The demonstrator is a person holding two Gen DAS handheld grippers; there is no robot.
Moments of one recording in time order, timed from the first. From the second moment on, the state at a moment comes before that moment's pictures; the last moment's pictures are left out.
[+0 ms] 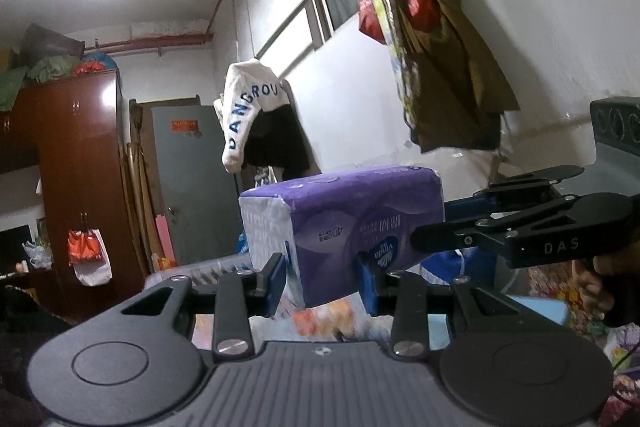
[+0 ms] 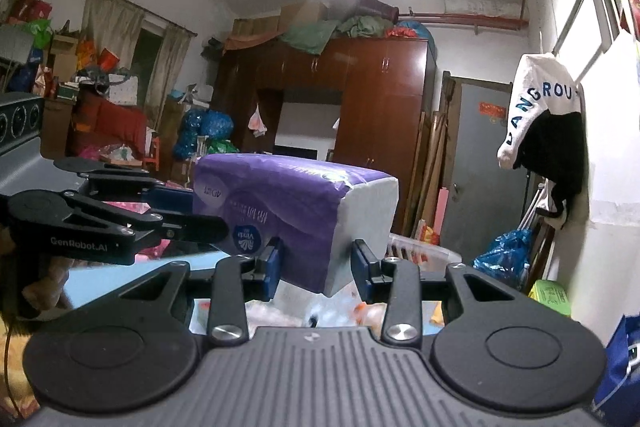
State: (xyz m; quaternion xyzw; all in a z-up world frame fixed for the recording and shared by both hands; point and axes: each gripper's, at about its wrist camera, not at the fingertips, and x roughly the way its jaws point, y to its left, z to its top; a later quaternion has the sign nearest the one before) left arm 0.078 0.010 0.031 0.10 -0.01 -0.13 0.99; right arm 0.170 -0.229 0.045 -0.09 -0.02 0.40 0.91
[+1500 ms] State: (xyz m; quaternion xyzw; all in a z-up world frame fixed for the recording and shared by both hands) left arm 0.105 0.068 0.008 -0.04 0.12 -0.08 0.99; right arm 0.196 -0.299 -0.025 0.08 0.17 0.36 0.91
